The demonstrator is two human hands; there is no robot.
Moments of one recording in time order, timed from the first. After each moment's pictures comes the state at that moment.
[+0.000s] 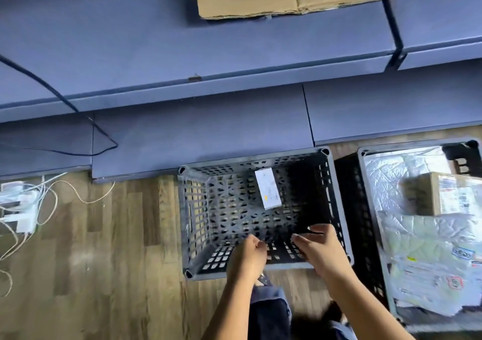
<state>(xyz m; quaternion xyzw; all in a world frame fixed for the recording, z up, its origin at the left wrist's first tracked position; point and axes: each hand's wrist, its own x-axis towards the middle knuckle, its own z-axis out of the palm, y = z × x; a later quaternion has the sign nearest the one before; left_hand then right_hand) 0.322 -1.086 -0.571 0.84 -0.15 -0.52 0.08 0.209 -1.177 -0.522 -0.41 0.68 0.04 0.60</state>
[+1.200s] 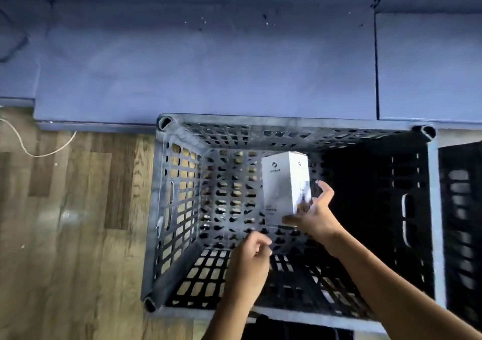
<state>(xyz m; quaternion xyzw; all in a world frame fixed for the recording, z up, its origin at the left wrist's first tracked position) 0.338 -1.054 -0.754 0.80 -0.05 -0.53 0.27 0.270 -1.202 -0.794 -0.52 0.55 0.12 0.64</state>
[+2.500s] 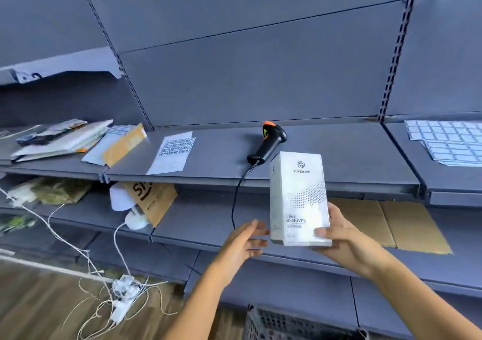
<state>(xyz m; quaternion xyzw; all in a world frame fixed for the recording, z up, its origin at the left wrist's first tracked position) 0.451 -1.098 -0.084 0.65 -0.18 -0.40 0.62 0.295 -1.274 -0.065 -0.47 0.10 -0.07 0.88</state>
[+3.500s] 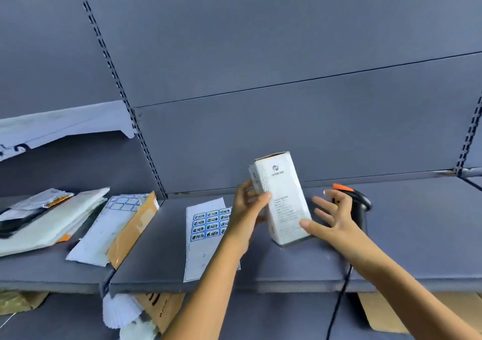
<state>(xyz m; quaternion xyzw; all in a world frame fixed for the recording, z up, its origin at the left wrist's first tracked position) 0.760 -1.143 0.022 0.57 -0.34 -0.27 0.69 0.593 -1.235 0.012 -0.66 0.22 -0.29 0.66</state>
